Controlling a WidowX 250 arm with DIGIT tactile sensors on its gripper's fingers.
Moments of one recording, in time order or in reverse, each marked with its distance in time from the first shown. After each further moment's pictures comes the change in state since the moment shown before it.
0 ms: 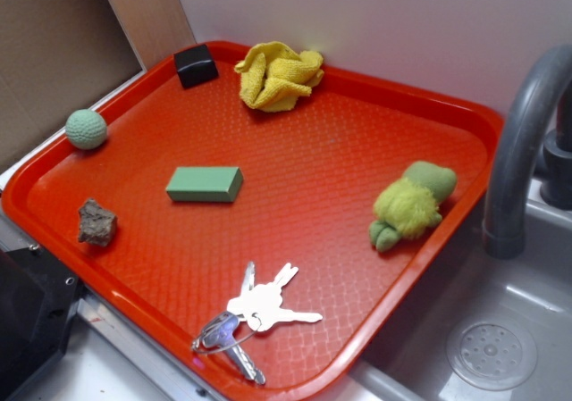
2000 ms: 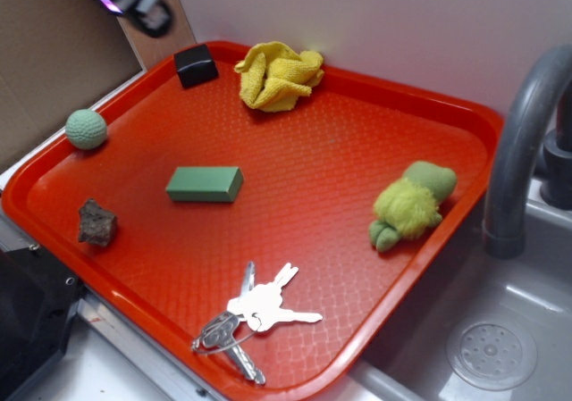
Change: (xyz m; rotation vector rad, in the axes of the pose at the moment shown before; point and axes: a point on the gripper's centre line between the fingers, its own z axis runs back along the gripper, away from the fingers) arm 0.122 0.040 -0.112 -0.068 -0.189 -0.128
